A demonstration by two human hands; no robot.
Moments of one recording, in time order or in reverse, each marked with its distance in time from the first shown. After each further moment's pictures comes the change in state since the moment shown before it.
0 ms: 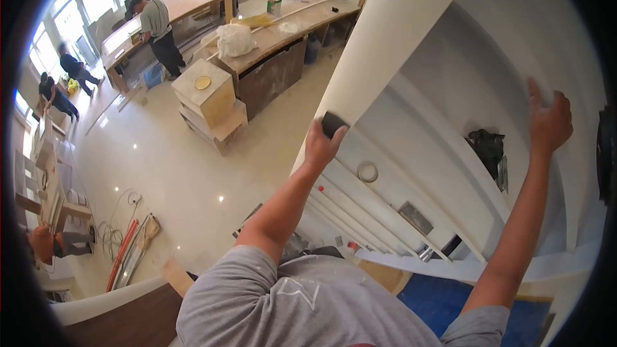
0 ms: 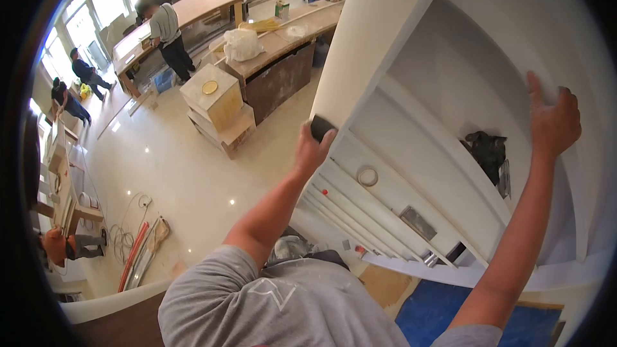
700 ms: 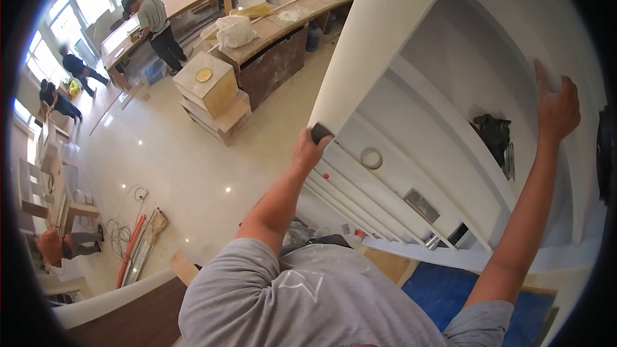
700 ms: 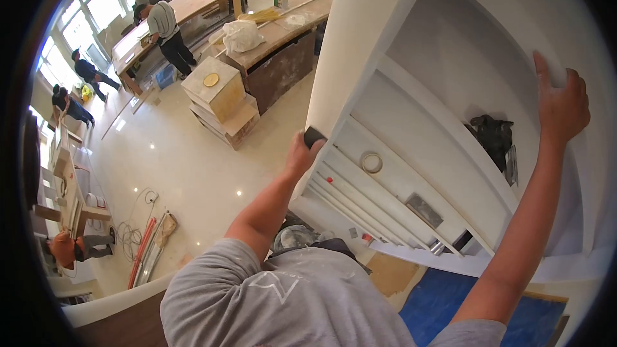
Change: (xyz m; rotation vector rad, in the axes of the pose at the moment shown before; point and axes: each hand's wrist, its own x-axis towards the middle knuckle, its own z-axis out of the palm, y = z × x) left_hand -0.044 -0.077 -0.018 0.167 -0.149 -0.119; right_hand -0.004 0.005 0.005 -0.008 0.020 -0.032
